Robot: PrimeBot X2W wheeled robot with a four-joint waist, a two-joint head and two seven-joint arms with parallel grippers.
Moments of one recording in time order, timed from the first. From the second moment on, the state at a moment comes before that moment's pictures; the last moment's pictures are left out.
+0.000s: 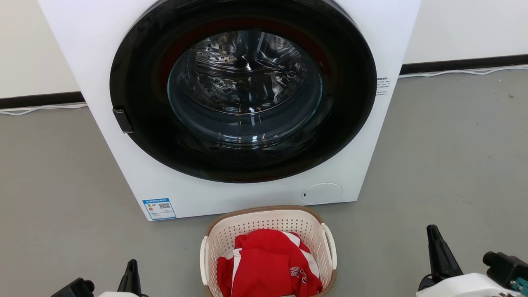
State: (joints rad) left arm 0.03 0.07 0.04 0.37 -0.67 0.03 -0.14; right arm 0.03 -0.08 -0.07 0.27 0.50 0.13 -0.14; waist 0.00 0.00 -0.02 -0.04
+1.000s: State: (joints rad) left arm 0.01 0.06 0.05 0.34 -0.98 -0.02 -0.06; right arm -0.01 -0.07 -0.10 0.27 0.86 0.12 -0.06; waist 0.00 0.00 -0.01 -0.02
